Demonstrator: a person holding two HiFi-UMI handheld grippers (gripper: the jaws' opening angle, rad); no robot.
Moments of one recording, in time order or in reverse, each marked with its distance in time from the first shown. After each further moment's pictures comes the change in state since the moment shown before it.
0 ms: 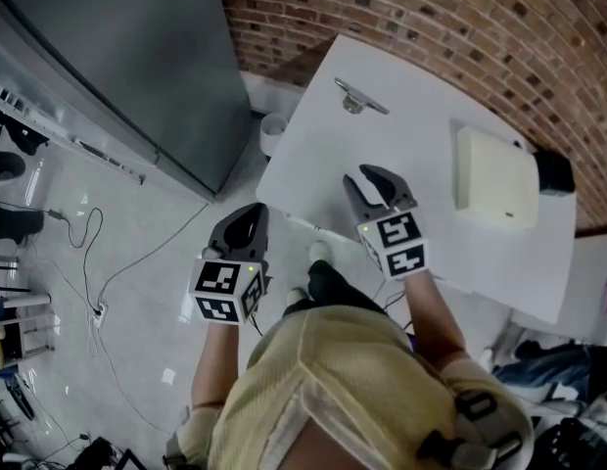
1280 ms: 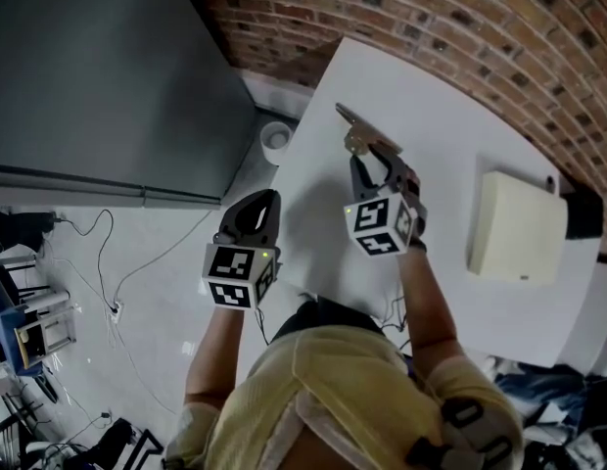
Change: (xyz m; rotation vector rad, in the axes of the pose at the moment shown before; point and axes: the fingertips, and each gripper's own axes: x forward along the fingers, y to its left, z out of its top) left arm 0.135 0.029 0.032 0.075 0.121 0.045; right arm 0.139 -0.104 -0.030 -0.223 0.112 -0.129
